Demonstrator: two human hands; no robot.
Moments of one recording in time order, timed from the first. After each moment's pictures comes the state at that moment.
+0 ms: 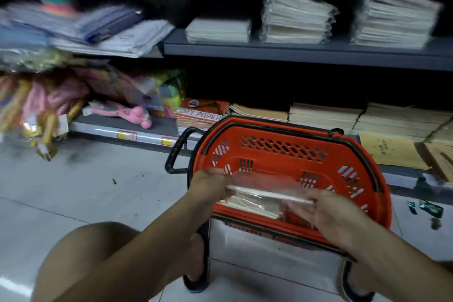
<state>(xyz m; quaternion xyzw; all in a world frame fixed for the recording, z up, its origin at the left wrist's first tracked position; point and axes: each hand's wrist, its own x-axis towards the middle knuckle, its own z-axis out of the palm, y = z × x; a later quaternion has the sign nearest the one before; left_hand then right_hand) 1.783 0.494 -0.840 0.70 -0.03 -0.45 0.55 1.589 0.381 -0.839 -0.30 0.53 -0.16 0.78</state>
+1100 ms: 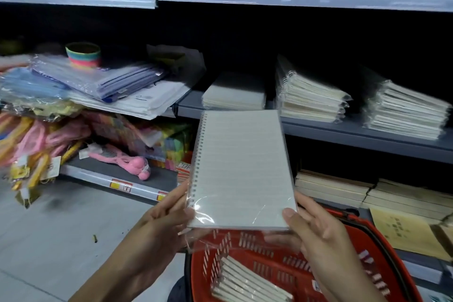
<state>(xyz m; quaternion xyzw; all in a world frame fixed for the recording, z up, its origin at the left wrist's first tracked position) 1.885 0.529 -0.776 0.46 -0.24 -0.50 0.70 1.676 0.369 -0.760 -0.56 0.29 -0.29 0.72</state>
